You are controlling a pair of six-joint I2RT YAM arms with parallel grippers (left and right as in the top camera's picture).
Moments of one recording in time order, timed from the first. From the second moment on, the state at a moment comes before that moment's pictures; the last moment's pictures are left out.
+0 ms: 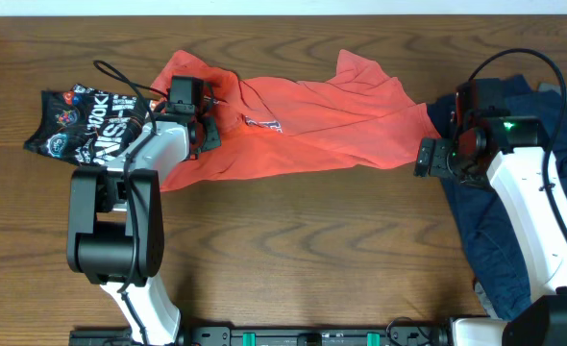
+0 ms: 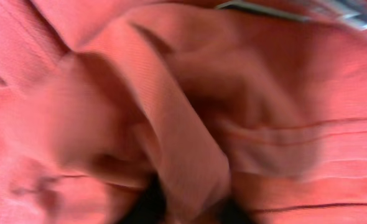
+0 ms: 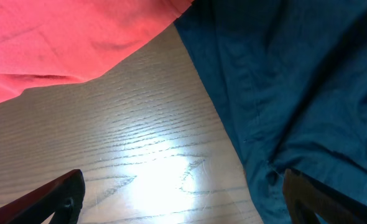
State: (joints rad) left arm -0.09 1.95 1.18 -0.40 -0.09 -0.34; right arm 0.05 1.50 1.23 -1.09 0.10 0.30
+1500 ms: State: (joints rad) left arm -0.03 1.79 1.18 -0.73 -0.09 -0.44; right arm 0.05 1.50 1.23 -1.07 0.10 0.30
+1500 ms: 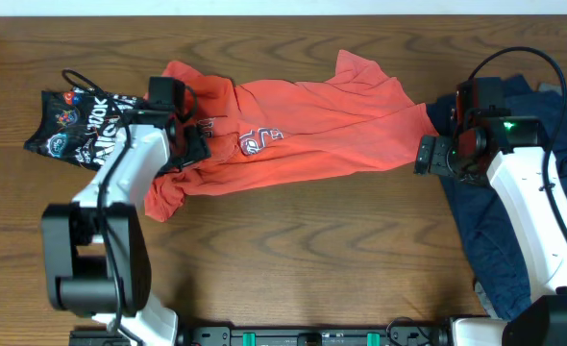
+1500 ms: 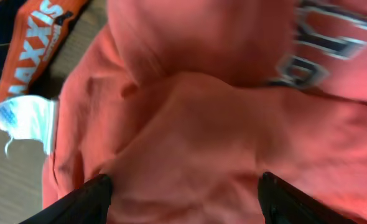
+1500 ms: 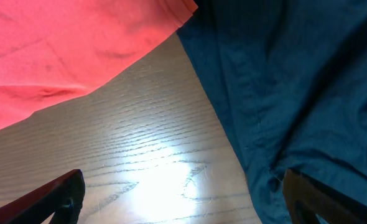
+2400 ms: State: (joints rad) left arm 0.00 1.42 1.19 -1.16 0.23 -0.41; right arm 0.05 1.50 1.23 -1.09 0.10 0.28
